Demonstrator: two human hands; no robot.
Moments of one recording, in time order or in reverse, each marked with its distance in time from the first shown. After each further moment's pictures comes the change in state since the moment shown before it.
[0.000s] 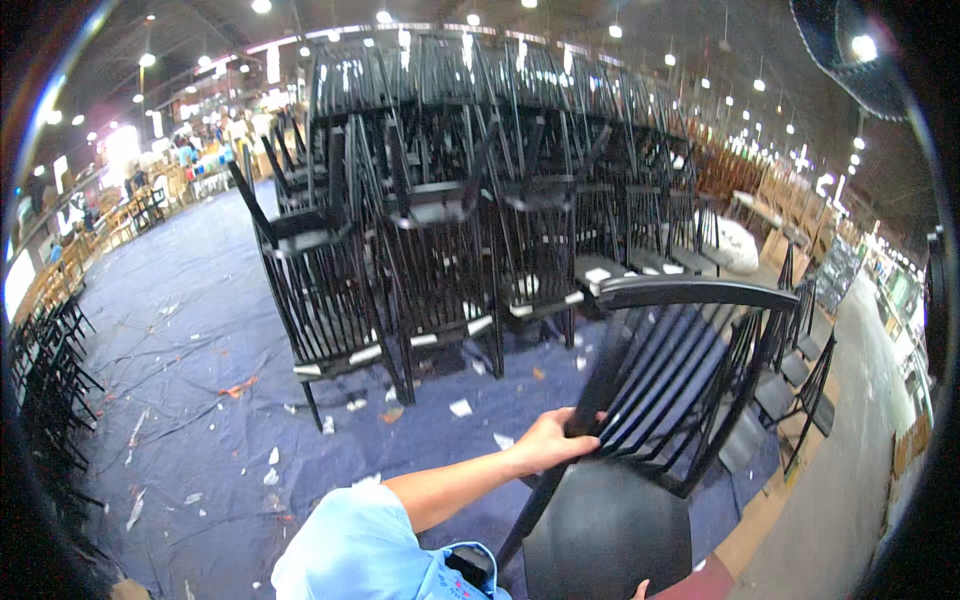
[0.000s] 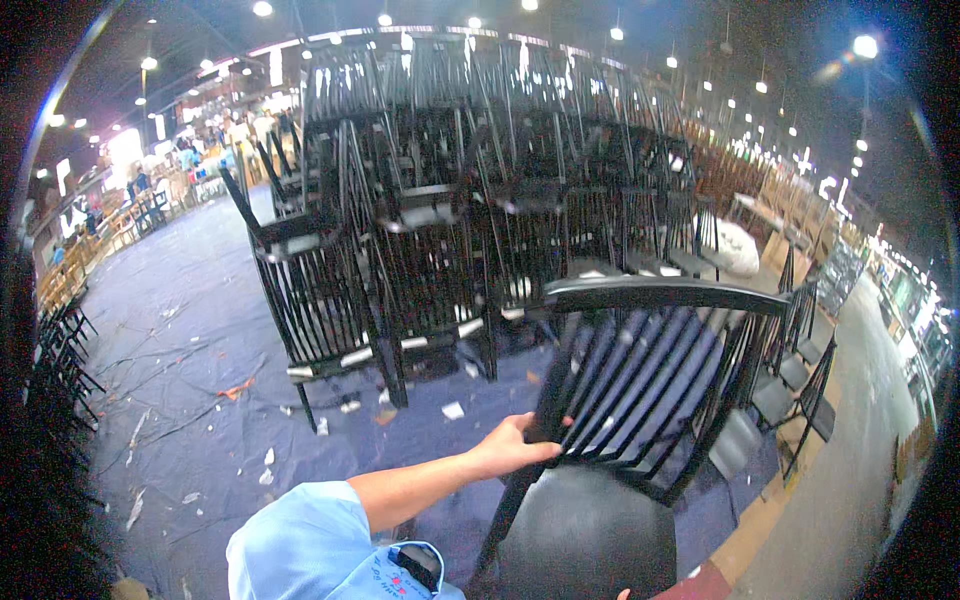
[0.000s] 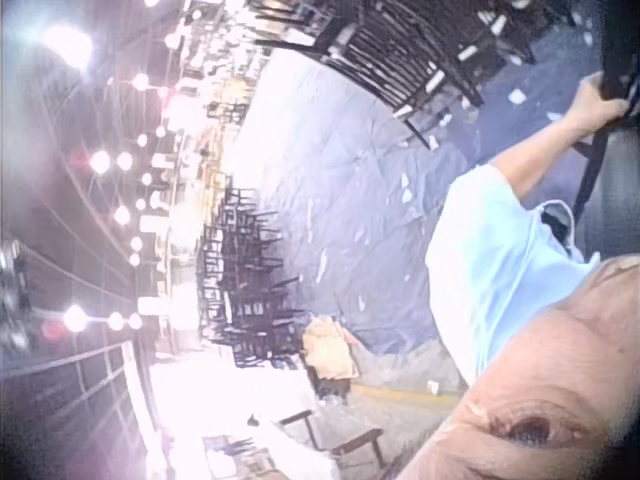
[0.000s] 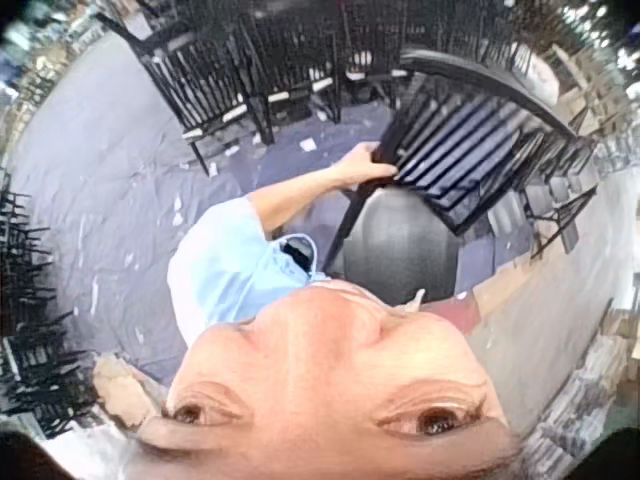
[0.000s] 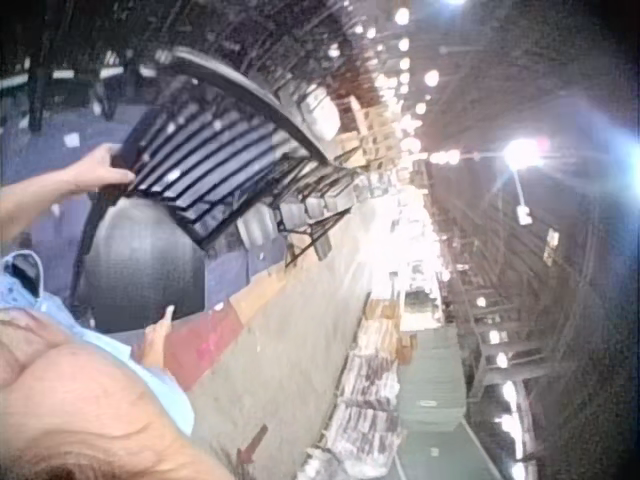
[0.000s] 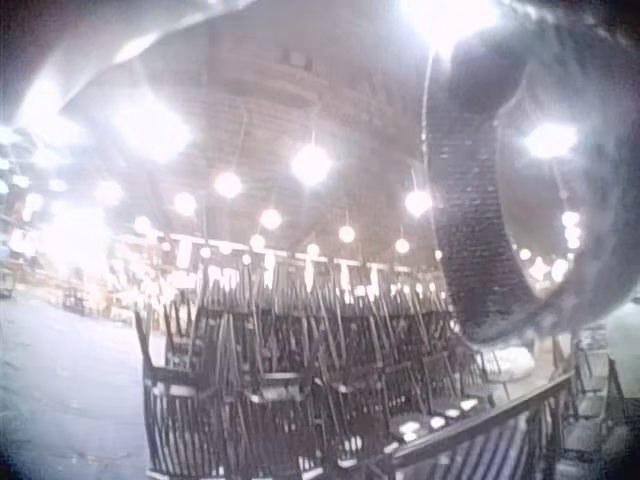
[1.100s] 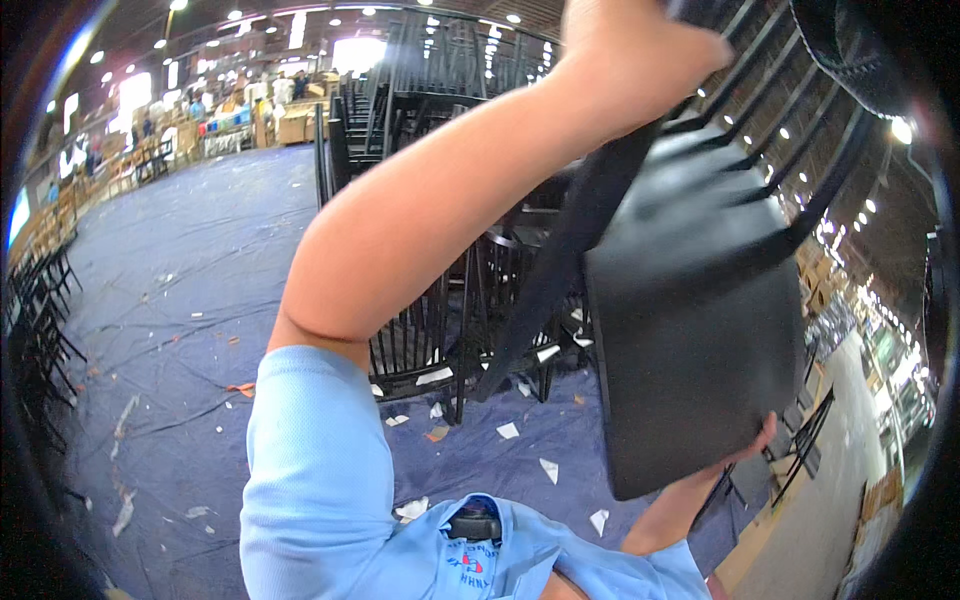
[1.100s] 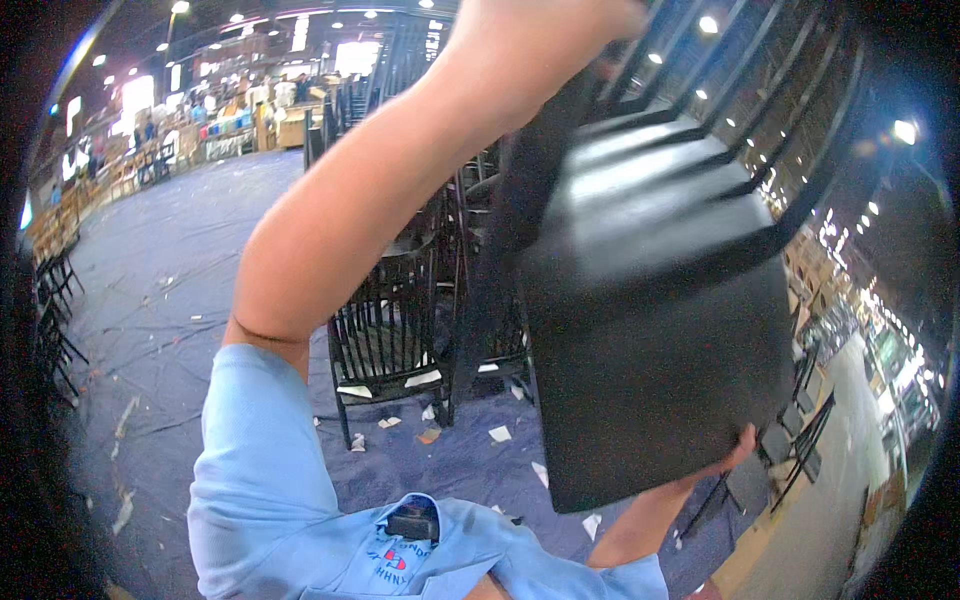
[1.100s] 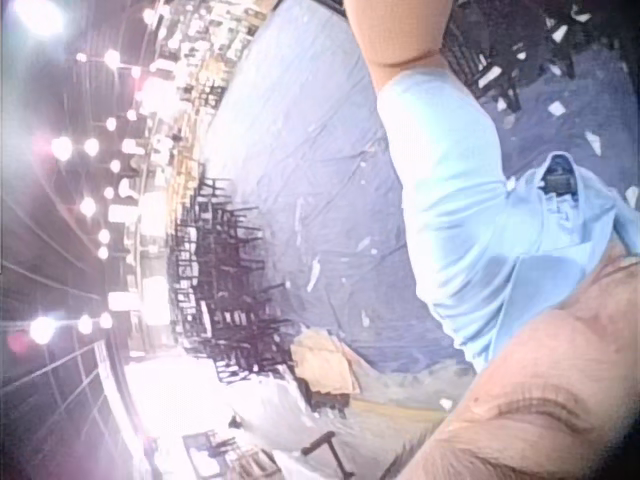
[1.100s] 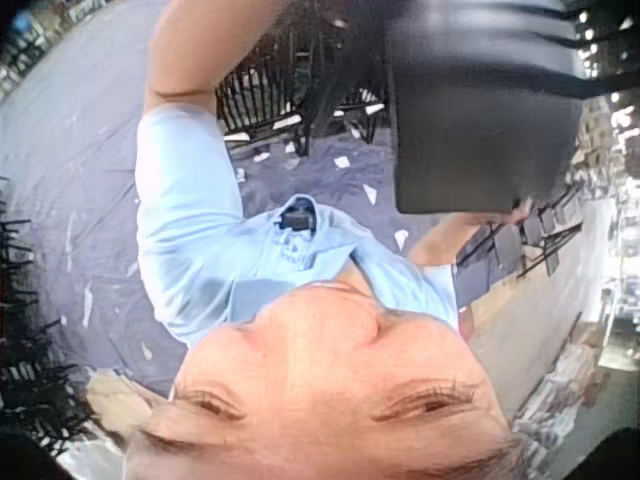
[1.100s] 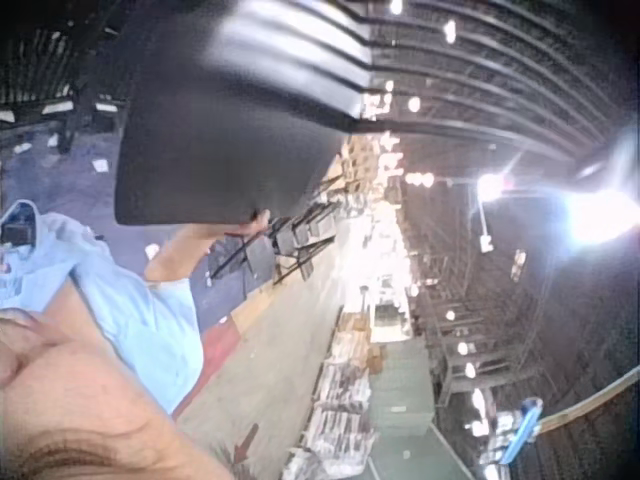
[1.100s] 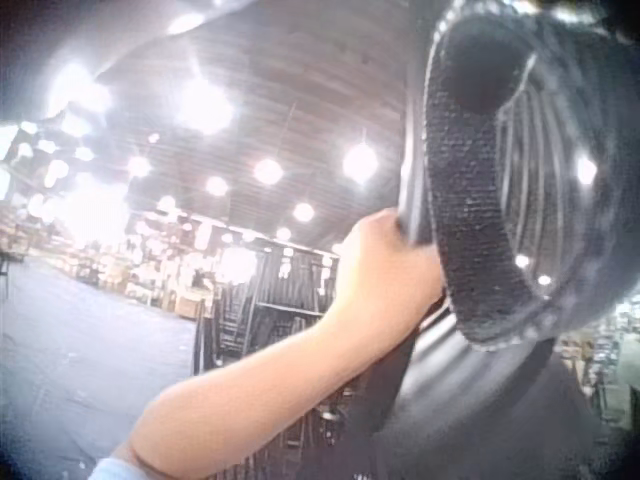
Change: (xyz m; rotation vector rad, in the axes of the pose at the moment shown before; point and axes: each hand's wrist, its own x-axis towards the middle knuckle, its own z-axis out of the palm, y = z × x) left_hand -0.085 0.446 -0.477 0.588 0.647 1.336; right_hand -0.331 0.073 0.571 0.516 -1.247 -0.555
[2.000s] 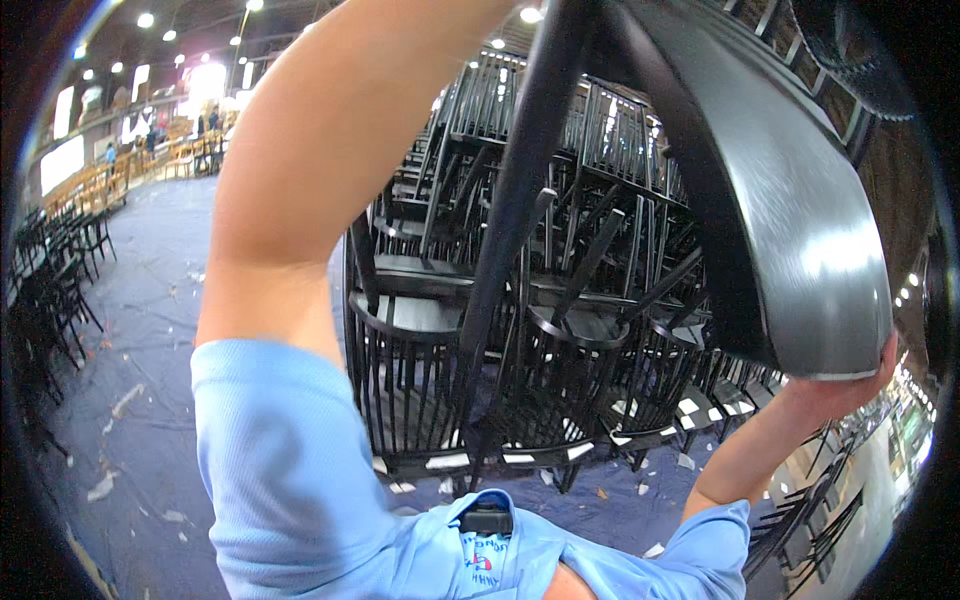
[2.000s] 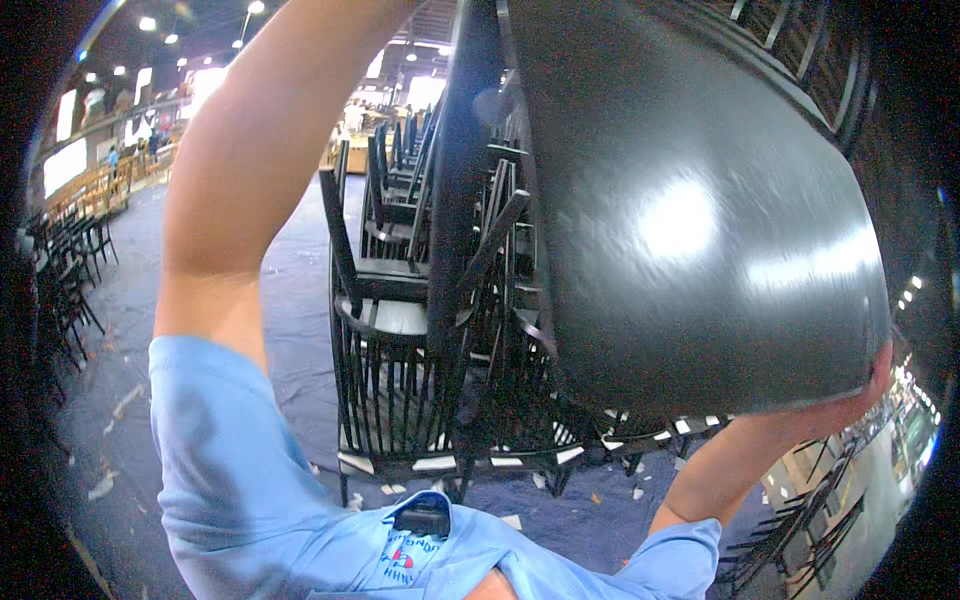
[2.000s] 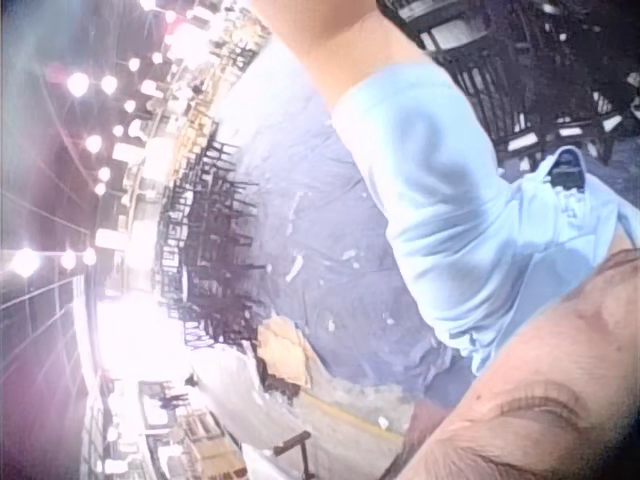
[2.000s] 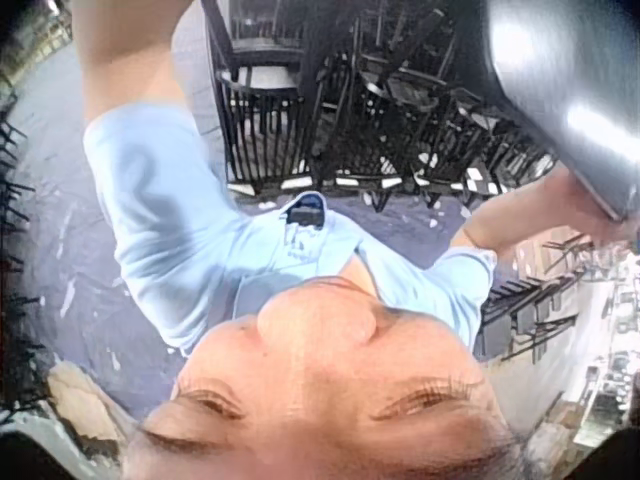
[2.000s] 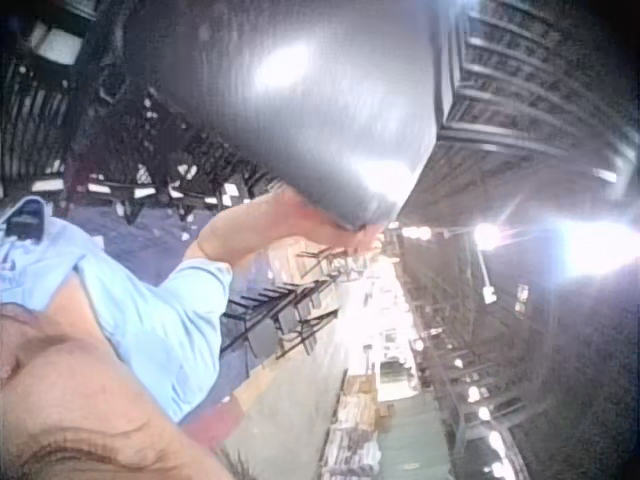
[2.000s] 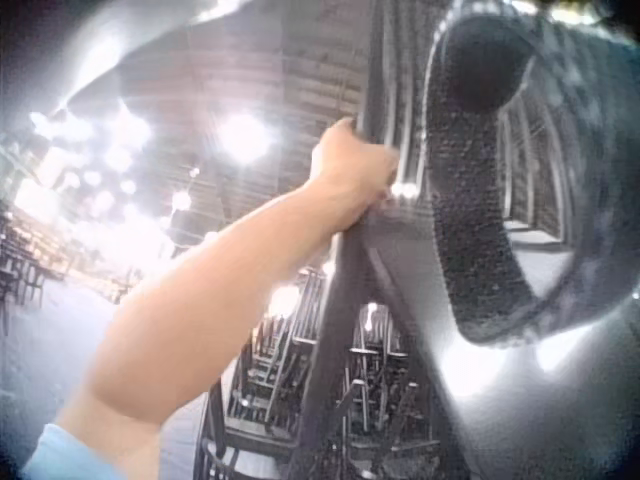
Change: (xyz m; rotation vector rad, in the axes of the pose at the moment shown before) left_hand 0.125 -0.184 -0.064 0.543 0.238 0.196; right_hand 0.269 0.180 0.101 0.023 -0.311 -0.293
